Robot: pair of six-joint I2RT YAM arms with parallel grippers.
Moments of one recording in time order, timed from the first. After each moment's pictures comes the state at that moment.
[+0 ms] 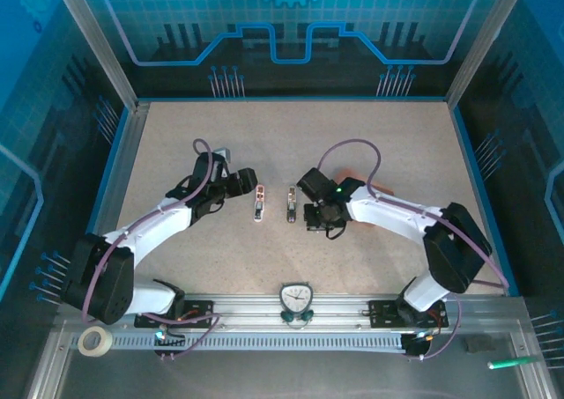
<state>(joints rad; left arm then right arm) -0.33 1.33 0.74 -0.11 0.06 -0.61 0.77 1.59 1.06 -0.76 0.02 0.75</state>
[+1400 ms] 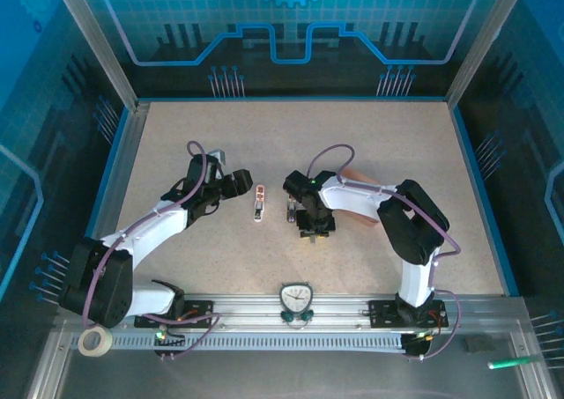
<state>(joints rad) -0.30 1.31 0.71 -0.10 0.10 -0.60 0.77 1.87 1.23 -0.93 -0.06 0.78</state>
